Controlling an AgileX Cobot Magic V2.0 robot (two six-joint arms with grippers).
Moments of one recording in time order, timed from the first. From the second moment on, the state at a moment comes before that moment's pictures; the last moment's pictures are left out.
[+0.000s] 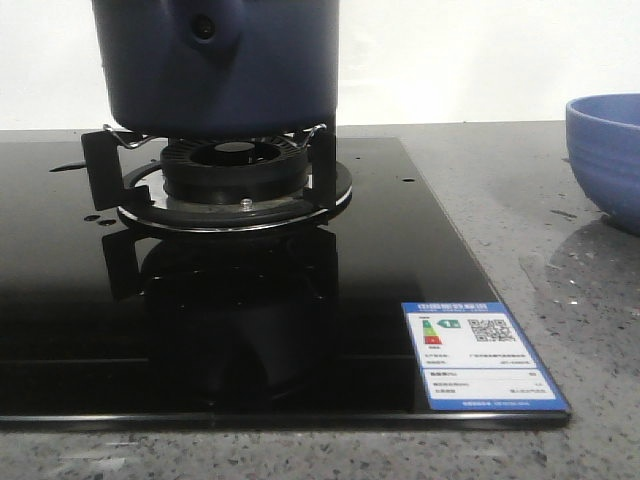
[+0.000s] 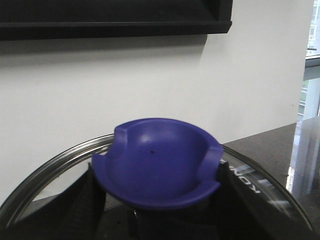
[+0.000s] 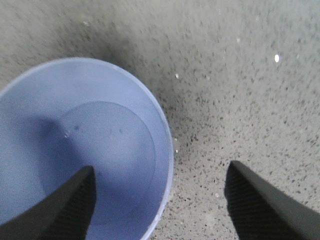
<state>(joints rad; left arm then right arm) -0.19 0.70 -0.64 -1.75 0.33 1.78 -0.19 1.09 -1.01 0.11 0.96 0.08</state>
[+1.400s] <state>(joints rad) -0.20 0.70 -0.64 -1.77 0.32 1.78 -0.20 1.32 -1.10 0.24 1.06 -0.01</state>
